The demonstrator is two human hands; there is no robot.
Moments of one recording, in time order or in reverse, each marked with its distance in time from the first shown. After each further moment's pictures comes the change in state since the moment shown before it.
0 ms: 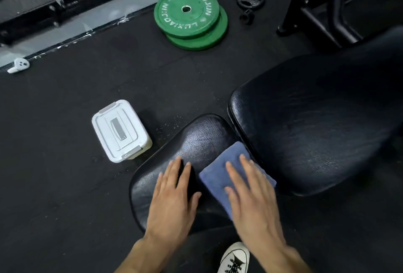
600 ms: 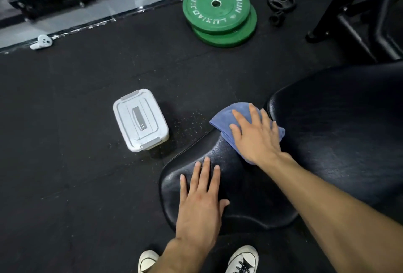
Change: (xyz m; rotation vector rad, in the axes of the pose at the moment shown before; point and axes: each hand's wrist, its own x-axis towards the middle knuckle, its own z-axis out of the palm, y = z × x) left_hand -0.006 -0.015 0.014 0.078 0.015 -0.036; right_hand 0.178 -0.054 0.024 -0.223 -0.347 0.144
